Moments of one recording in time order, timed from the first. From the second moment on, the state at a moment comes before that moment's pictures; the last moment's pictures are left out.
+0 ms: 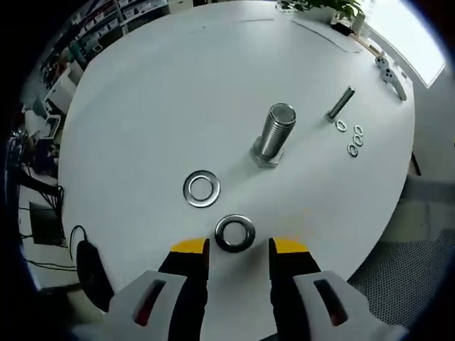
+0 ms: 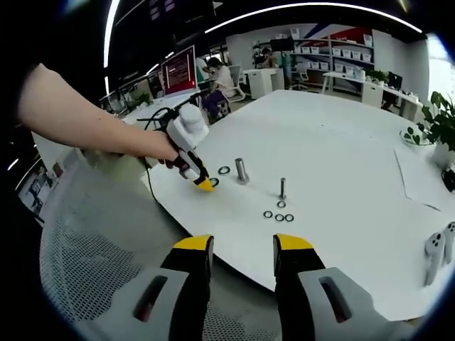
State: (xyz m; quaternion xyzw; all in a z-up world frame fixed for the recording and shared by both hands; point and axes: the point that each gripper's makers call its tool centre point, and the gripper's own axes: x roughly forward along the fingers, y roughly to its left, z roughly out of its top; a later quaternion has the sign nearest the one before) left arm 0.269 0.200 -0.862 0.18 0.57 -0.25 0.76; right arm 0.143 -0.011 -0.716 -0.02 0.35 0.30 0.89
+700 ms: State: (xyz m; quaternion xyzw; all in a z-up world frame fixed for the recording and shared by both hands) left arm 0.274 0.203 -0.867 0.18 0.60 -0.22 0.74; right arm 0.145 -0.014 -0.716 -0.02 0.35 0.30 0.89
